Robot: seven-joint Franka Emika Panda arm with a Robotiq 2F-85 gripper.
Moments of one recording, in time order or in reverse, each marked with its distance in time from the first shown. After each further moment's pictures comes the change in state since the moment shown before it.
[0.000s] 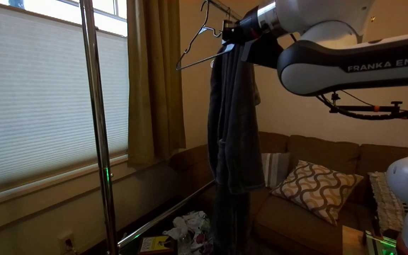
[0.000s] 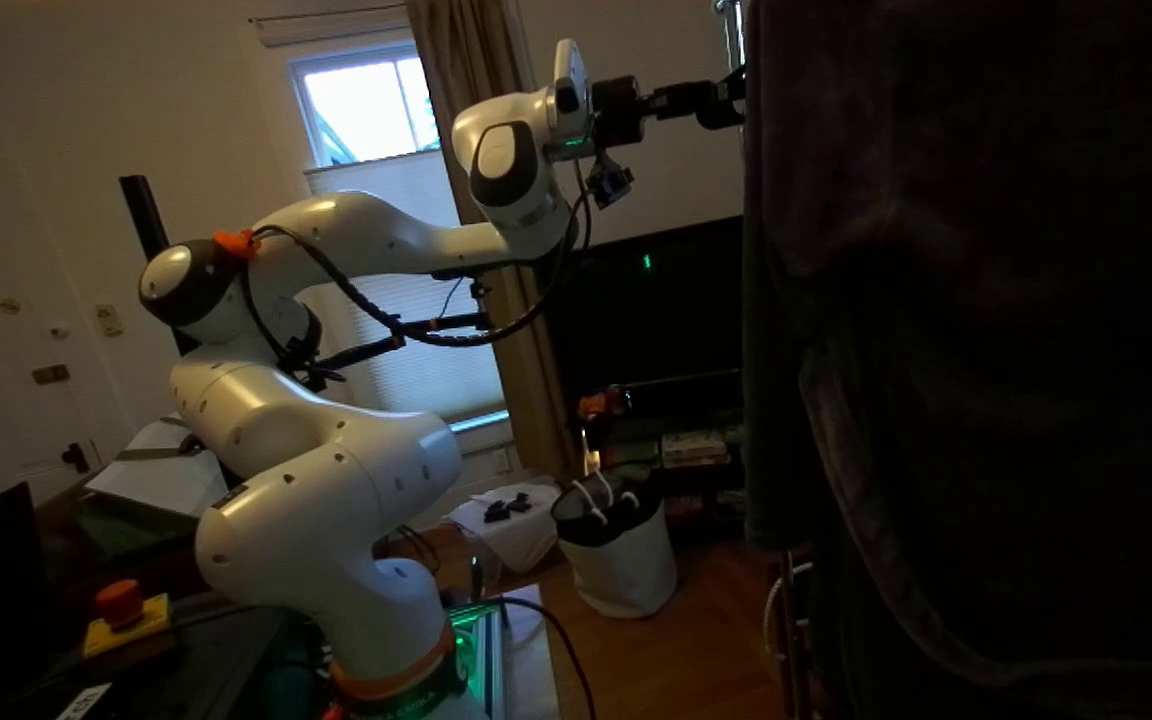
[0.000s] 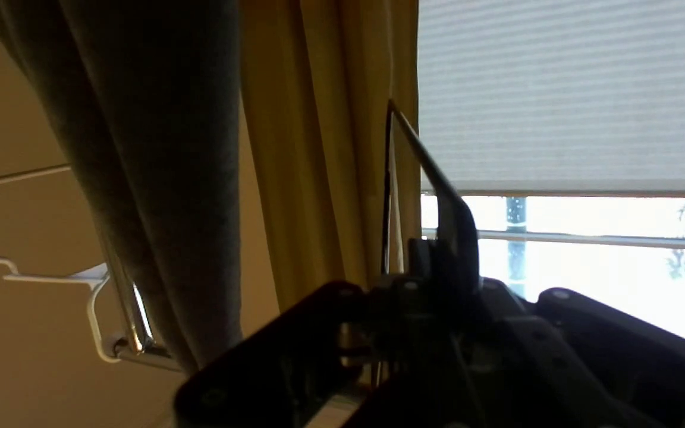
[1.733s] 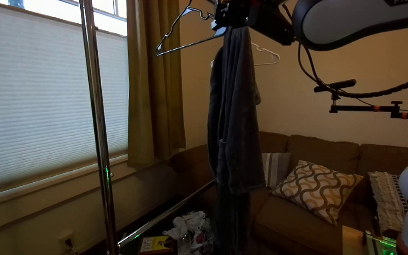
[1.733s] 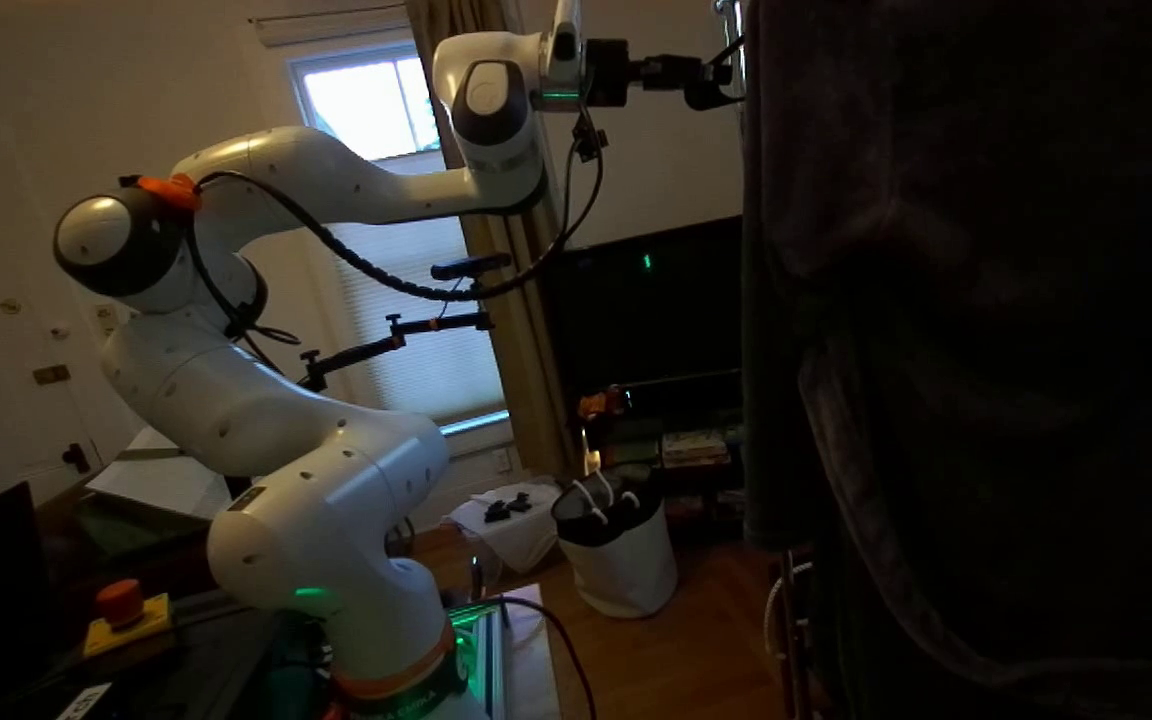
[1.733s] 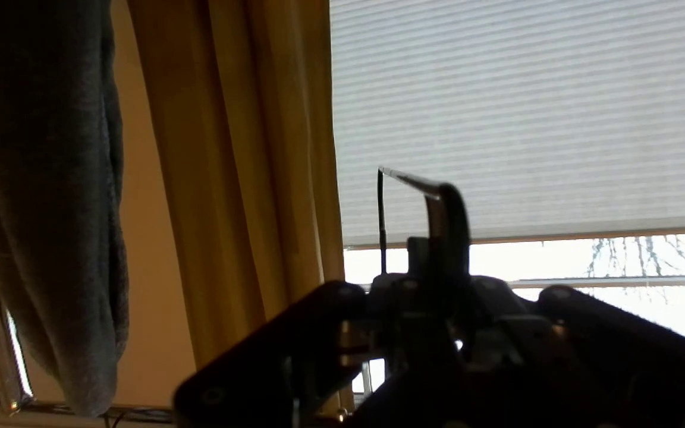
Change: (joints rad) arm 0.270 0.221 -0.168 0.174 -0.146 -0.176 -0.052
